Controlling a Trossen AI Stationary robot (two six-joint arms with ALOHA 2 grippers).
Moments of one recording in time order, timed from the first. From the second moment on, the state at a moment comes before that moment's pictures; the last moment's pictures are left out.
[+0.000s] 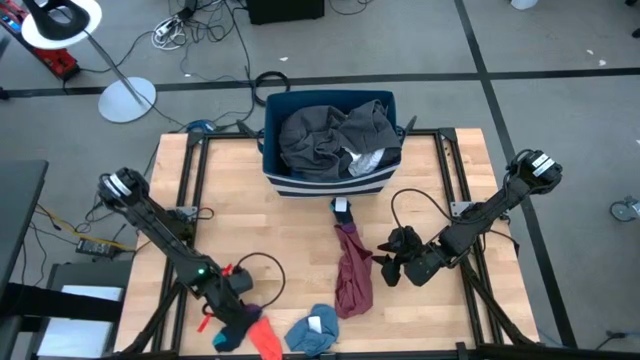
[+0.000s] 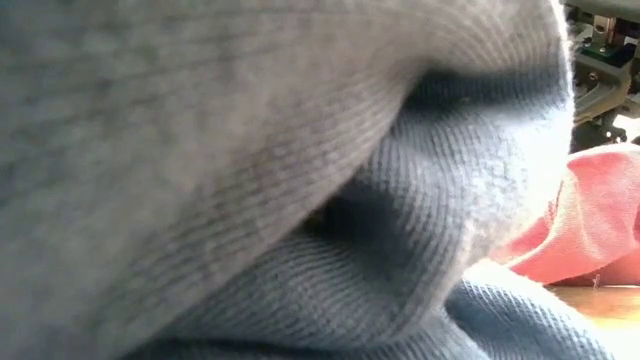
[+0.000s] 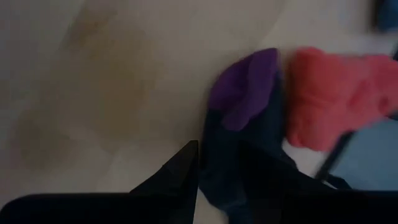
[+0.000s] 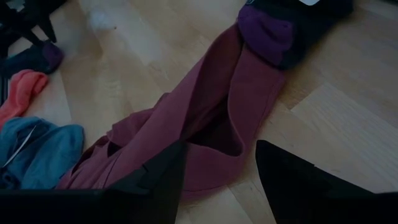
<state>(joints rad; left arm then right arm) -0.83 1.49 0.72 -0.36 0.01 -1.45 0.65 1.34 0.60 -0.17 0.66 1.16</state>
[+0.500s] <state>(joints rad) -0.84 1.60 0.73 -0.28 -0.01 -1.47 0.65 1.34 0.60 -0.17 0.66 1.16</state>
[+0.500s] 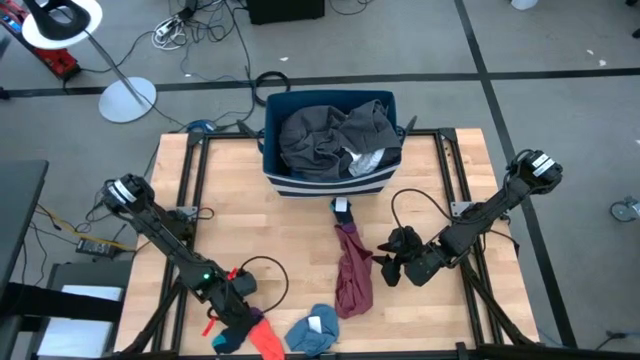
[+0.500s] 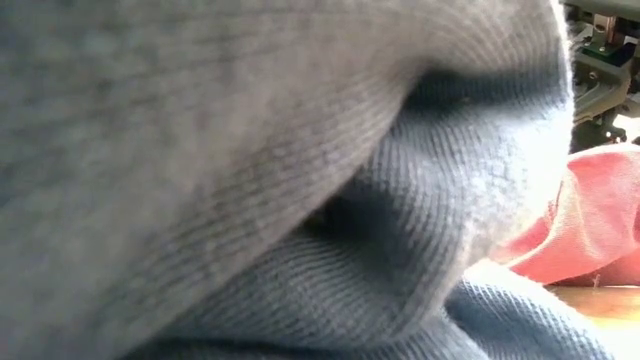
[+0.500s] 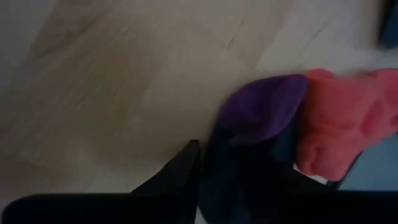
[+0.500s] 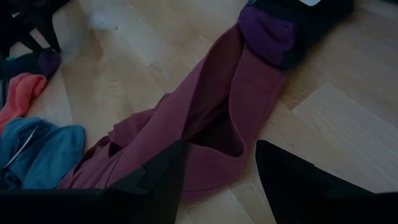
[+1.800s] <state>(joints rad) -0.42 1.19 1.01 -0.89 -0.34 -0.96 0.65 1.34 0.60 -0.16 0.67 1.13</state>
